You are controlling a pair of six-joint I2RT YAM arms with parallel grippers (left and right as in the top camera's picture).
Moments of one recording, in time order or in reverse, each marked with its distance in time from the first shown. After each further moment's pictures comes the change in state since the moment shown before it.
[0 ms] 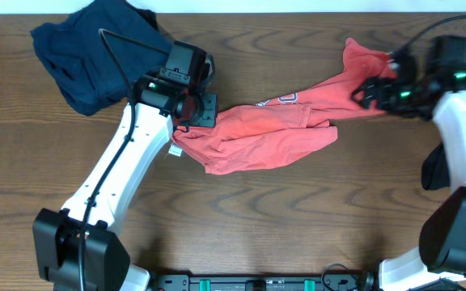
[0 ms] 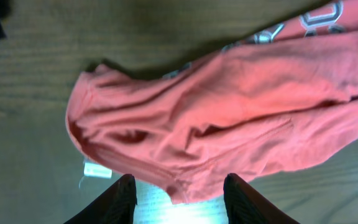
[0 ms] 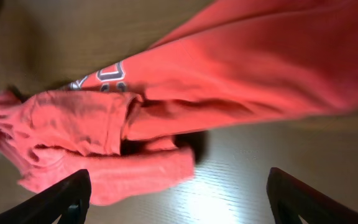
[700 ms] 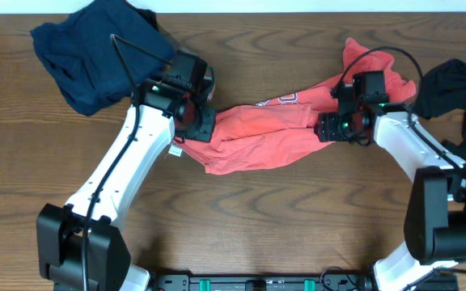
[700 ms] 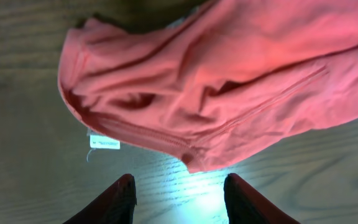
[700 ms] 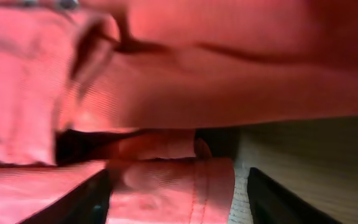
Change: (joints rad) left arm 0.000 0.005 -0.063 -0.066 0.000 0.112; right arm 0.215 0.077 -0.293 0.311 0.225 0.037
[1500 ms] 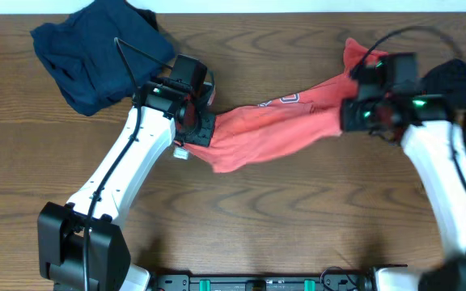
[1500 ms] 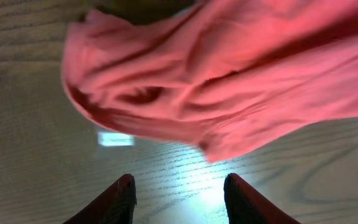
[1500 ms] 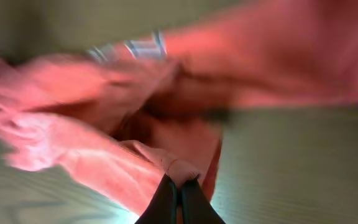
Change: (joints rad) left arm 0.000 0.001 -0.013 -0.005 0.000 0.020; right arm 0.000 -0.325 0.209 -0.333 0.008 0.011
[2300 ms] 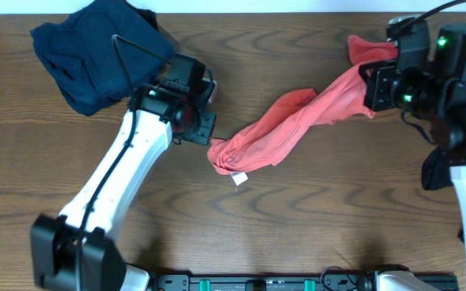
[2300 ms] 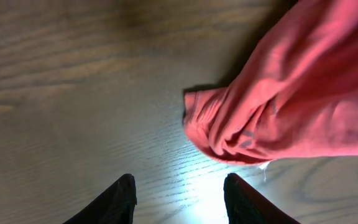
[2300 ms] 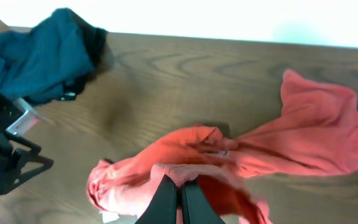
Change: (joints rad) left arm 0.000 -0.065 -0.002 0.021 0.000 0.072; right arm 0.000 -0.148 0.370 -0.152 -0.089 0.003
